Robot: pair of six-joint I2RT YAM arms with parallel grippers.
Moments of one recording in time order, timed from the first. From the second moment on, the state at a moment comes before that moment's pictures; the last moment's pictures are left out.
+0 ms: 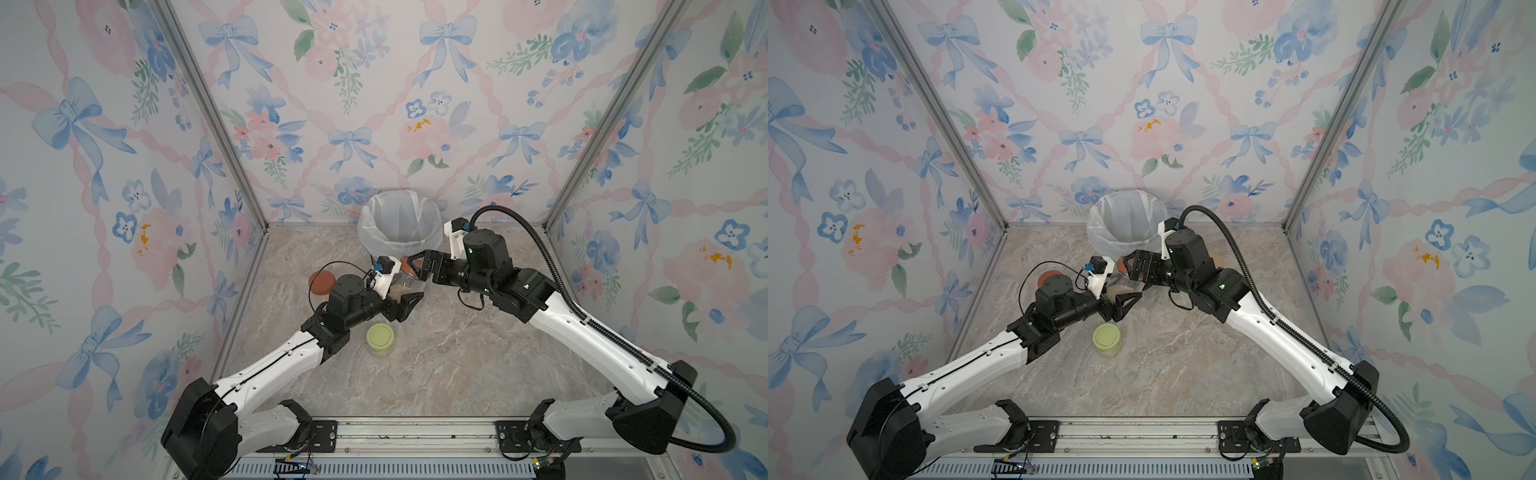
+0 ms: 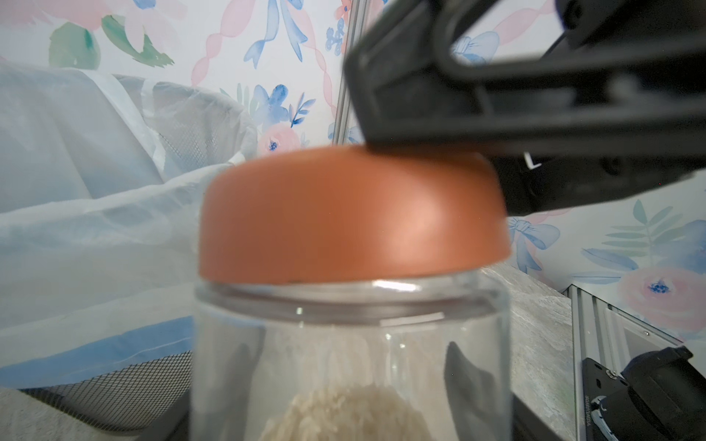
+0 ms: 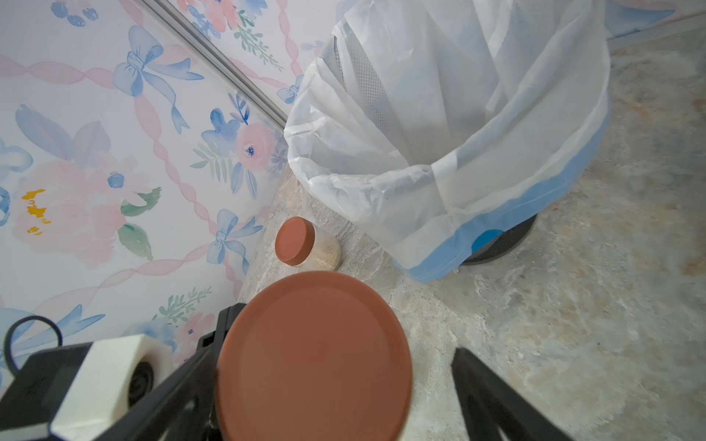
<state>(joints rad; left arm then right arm) -0.65 1.17 0.74 0.25 0.27 -0.13 0.76 1.37 1.41 -0.51 -0.02 0.71</state>
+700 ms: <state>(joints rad) -0.65 1.19 0.76 0.25 0.26 -0.14 0.76 1.43 1.43 -0.48 -0.04 0.69</state>
